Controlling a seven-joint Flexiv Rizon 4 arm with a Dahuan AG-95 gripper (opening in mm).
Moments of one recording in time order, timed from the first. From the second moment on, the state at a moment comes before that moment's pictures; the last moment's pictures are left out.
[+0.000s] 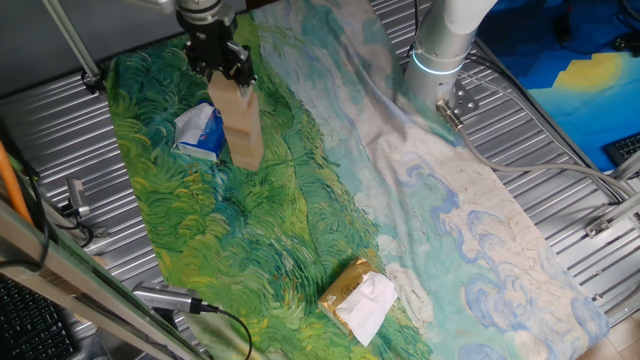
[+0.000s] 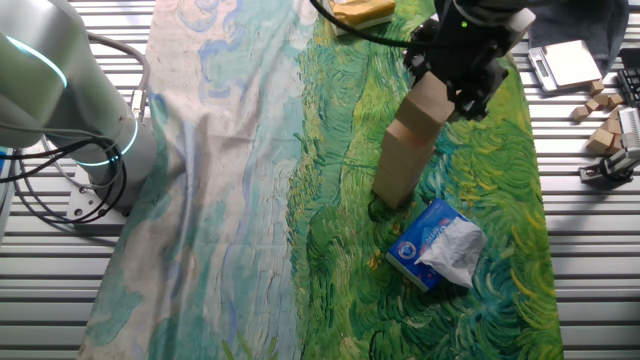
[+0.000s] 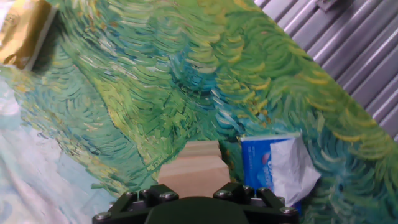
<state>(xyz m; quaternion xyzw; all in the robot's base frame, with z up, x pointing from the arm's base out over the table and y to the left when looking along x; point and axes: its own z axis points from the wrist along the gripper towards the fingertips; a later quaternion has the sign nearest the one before) 0.513 -0.028 0.290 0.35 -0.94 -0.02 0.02</state>
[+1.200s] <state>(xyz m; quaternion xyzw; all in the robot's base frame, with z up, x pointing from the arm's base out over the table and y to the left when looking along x) 0.505 -0.033 0.284 0.33 -0.94 0.02 0.00</state>
